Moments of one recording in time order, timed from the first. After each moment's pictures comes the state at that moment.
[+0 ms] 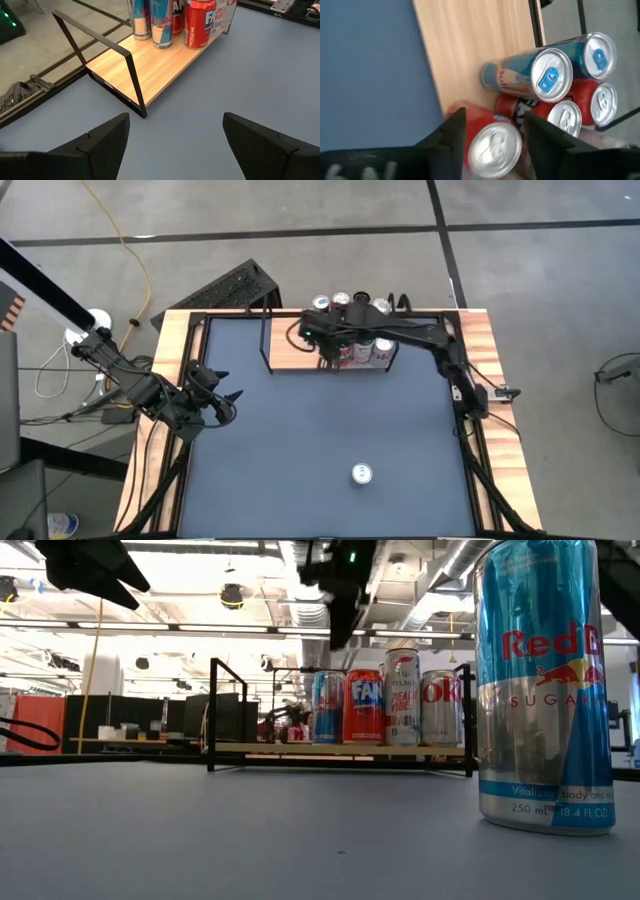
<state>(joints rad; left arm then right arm) -0.63 0.86 0.86 -1.04 -0.98 -1.02 -0.18 2.15 2.36 -1.42 0.37 -0.05</state>
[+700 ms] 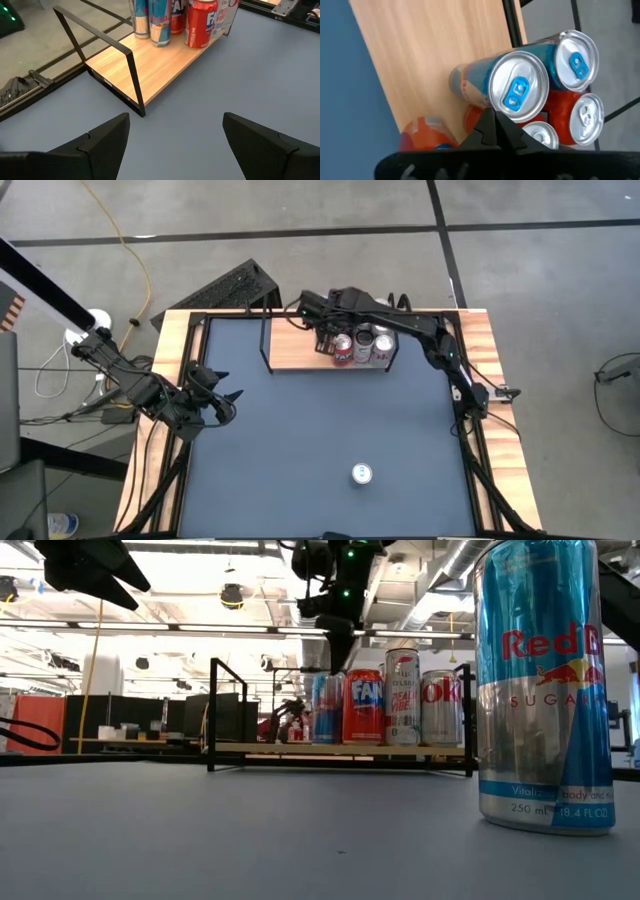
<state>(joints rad) -0.63 0.86 0.86 -1.04 -0.98 -1.05 -0.32 2.23 2.36 -1.32 0.36 -0.16</state>
